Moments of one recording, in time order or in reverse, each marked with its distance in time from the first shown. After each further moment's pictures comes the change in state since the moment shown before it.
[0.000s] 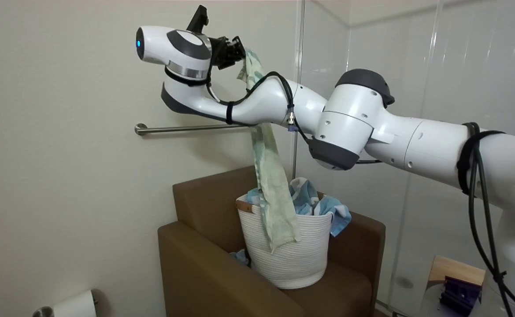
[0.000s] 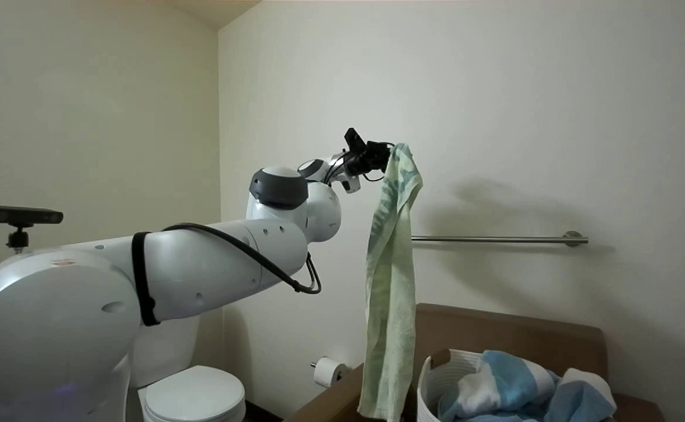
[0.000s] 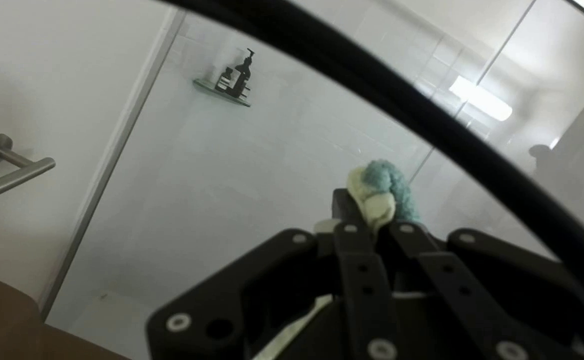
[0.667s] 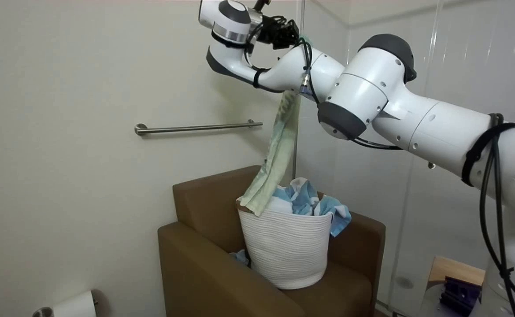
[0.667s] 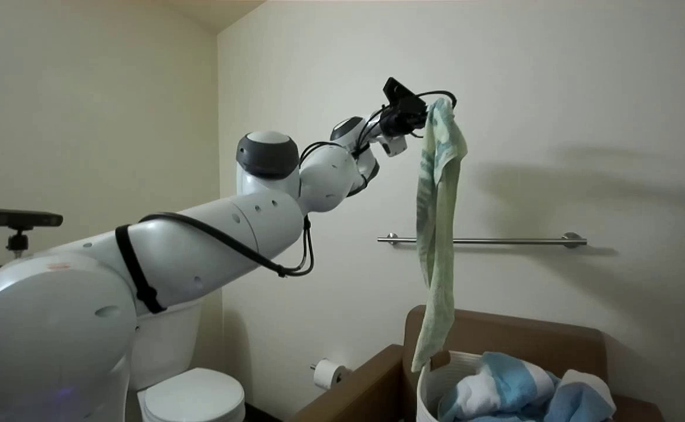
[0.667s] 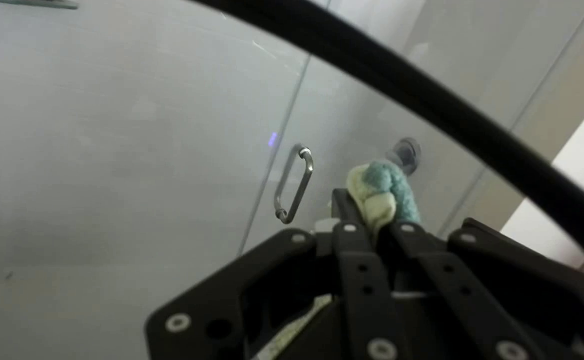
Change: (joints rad) arm -0.032 -0.194 0.104 0.351 -0.034 -0.111 0.135
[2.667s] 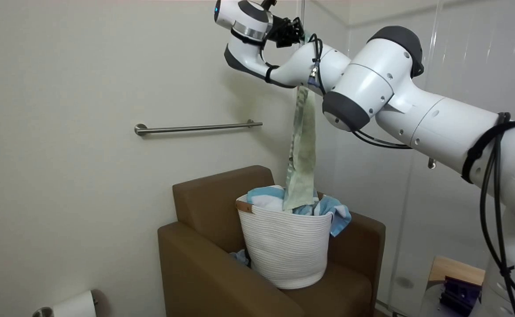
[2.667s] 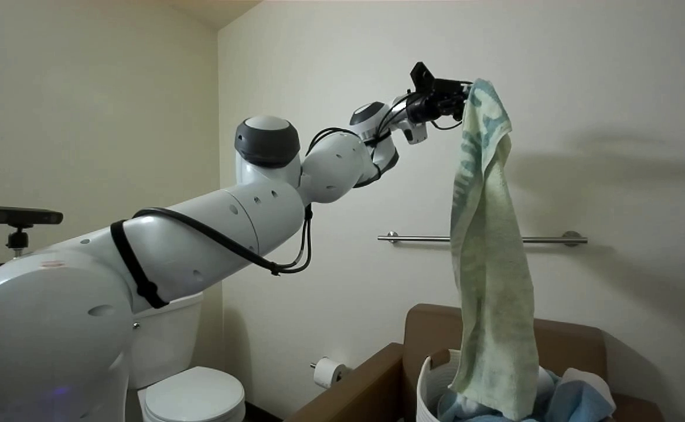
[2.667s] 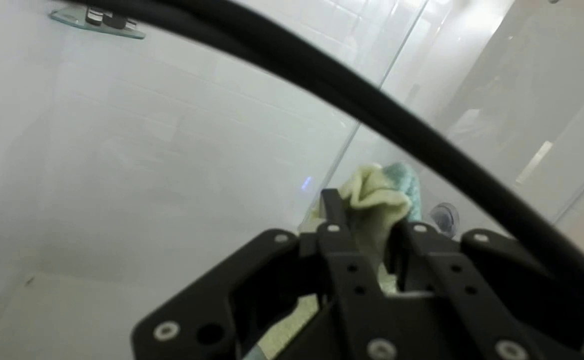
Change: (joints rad) arm -0.031 -0.045 0.045 0.126 0.048 0.298 -0.077
